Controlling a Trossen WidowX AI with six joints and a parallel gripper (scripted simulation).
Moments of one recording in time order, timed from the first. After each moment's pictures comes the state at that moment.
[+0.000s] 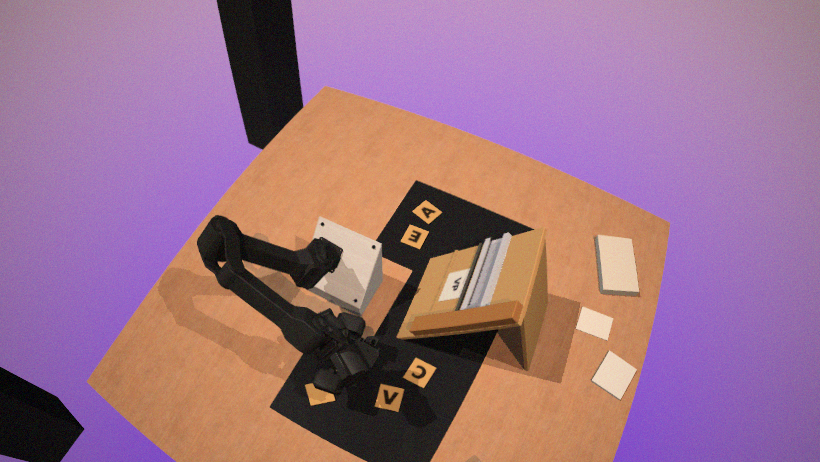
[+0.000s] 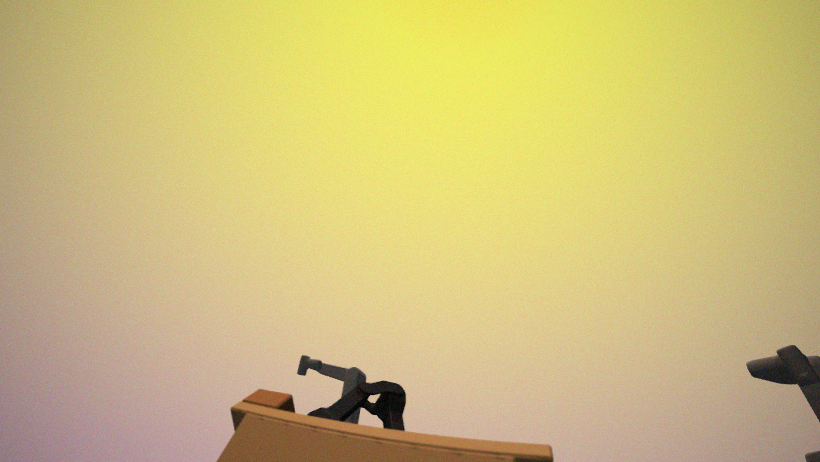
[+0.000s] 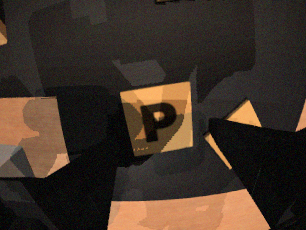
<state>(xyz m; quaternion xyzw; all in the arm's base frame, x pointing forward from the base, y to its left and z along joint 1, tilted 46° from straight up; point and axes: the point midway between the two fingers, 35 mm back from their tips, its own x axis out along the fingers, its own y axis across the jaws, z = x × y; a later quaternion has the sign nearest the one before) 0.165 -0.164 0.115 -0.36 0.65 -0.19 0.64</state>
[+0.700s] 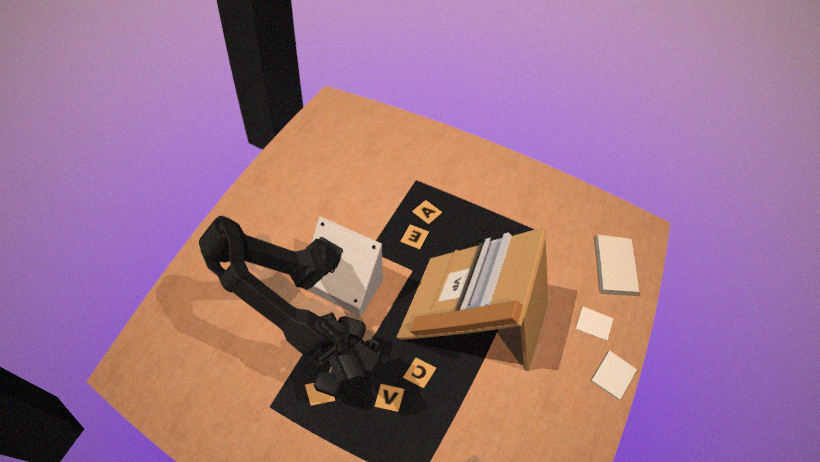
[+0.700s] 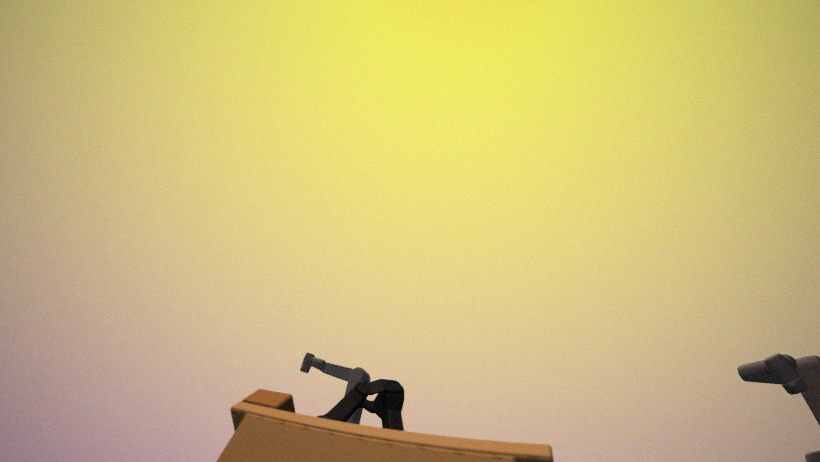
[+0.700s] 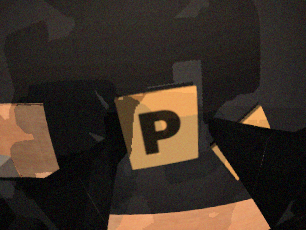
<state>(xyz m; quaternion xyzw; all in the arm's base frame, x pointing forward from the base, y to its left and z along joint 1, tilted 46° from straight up) 0.167 -0.177 0.104 -0.36 0.65 -0.19 0.64</state>
